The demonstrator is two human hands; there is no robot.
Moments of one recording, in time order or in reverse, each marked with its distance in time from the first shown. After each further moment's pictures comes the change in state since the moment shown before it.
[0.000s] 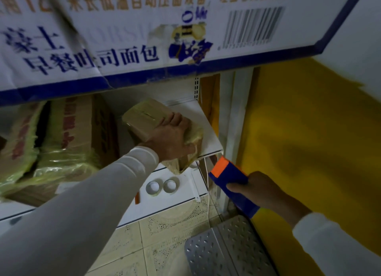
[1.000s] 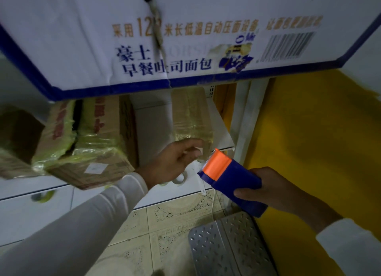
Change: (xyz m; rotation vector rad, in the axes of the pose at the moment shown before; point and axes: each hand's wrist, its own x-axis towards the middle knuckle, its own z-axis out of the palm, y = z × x) left_hand -0.094 0.011 -0.006 -0.995 0.032 -0.001; right_hand -0.058 -0.046 -0.018 0.227 -0.297 -0.349
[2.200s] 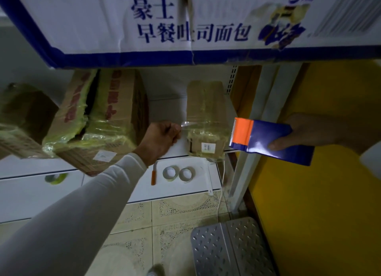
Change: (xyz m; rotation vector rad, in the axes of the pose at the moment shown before) left_hand 0.012 -0.036 -0.035 -0.124 0.480 -0.256; right_hand 0.065 -0.068 -0.092 -0.433 -0.099 0.203
